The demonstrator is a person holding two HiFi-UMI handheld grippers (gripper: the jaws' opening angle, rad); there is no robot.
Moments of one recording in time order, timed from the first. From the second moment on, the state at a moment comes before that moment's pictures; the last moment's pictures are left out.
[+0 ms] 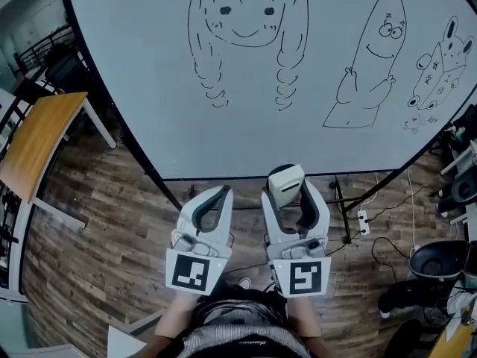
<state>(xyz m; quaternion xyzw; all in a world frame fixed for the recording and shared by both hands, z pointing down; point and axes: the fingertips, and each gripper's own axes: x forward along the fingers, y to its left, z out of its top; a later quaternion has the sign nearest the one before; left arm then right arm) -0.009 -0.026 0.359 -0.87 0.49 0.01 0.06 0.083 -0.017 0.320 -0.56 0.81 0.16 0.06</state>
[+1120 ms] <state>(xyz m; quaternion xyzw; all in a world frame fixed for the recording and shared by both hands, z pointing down) -0.077 -0.162 0.343 -0.90 0.41 0.02 0.11 -0.015 -0.173 0.299 -0.60 0.77 0.22 -0.01</state>
